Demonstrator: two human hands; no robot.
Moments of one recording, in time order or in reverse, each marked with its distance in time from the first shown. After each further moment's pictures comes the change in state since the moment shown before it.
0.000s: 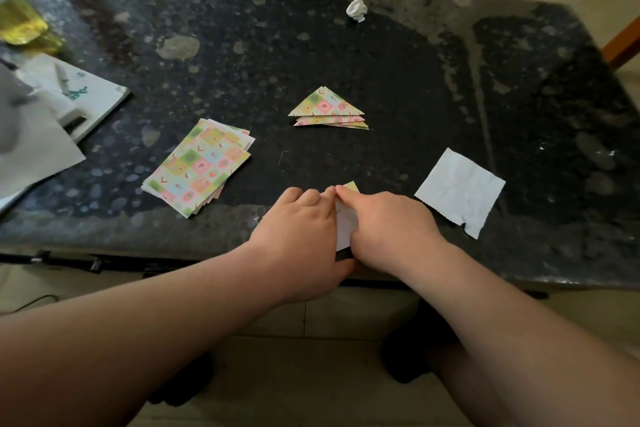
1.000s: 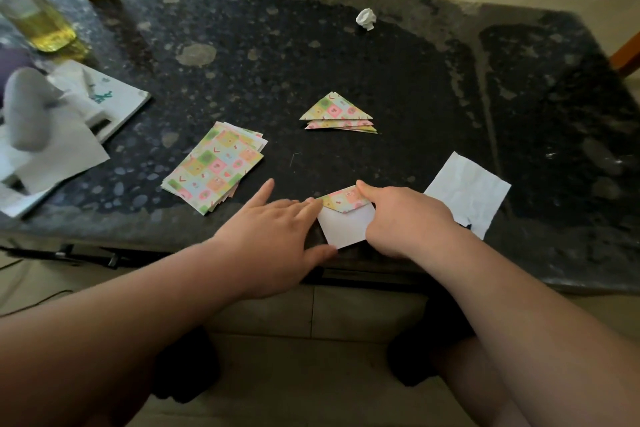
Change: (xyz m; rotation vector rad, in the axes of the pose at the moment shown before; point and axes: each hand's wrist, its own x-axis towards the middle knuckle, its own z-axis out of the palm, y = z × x) left_hand -0.035 -0.034 -0.019 -0.168 -0.200 -0.068; right_hand 0.002 0.000 -0.017 0.020 -0.130 0.155
